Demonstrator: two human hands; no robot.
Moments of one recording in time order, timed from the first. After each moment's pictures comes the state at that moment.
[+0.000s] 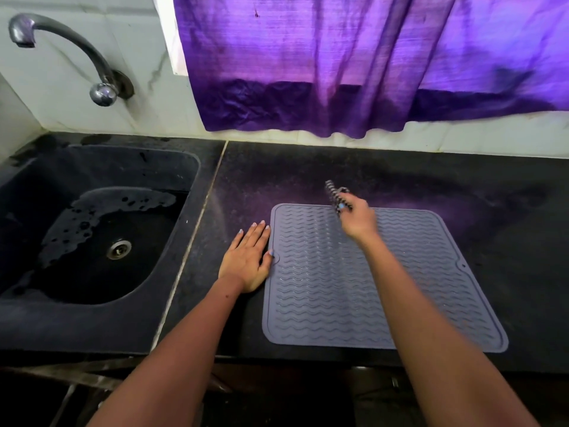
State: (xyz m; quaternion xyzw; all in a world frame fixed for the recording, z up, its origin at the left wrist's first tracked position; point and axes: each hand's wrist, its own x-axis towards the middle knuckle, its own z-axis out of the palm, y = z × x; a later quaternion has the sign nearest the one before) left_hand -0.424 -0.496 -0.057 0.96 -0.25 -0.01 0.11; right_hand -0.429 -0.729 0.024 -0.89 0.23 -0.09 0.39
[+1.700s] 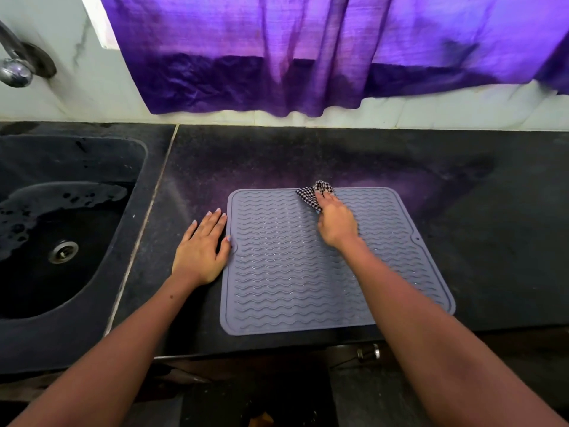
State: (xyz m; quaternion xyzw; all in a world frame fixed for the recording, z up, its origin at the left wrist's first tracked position) left_hand -0.420 -0.498 -0.064 0.96 -0.23 0.03 0.14; right_hand -0.453 -0.779 -0.024 -0.98 0.13 -0.03 0.12
